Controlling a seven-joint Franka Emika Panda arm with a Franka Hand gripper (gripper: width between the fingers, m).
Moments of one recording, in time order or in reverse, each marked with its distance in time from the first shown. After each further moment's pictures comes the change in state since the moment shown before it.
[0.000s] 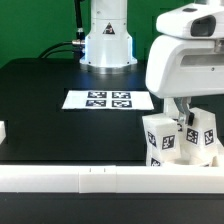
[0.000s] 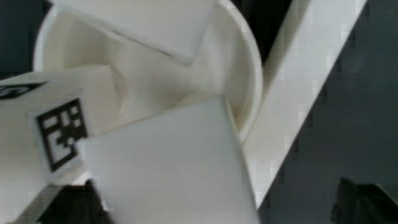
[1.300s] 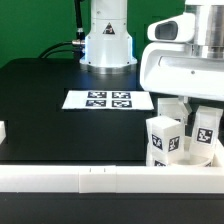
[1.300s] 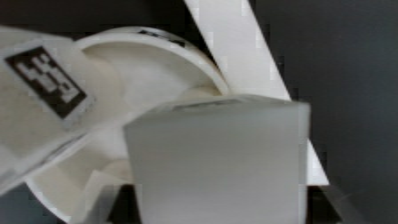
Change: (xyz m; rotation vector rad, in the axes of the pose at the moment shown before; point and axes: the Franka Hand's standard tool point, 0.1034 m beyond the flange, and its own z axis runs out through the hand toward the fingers) arm -0.002 0.007 0.004 0.052 -0.002 0.903
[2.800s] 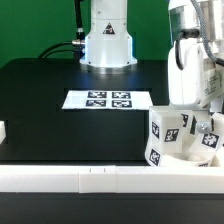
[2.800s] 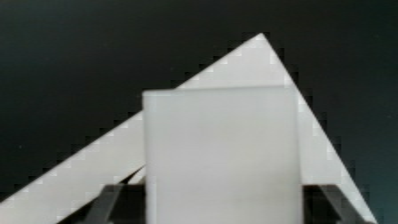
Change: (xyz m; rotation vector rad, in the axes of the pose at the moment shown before) arm 0.002 -0.005 -0.001 0.213 -0.089 1.550
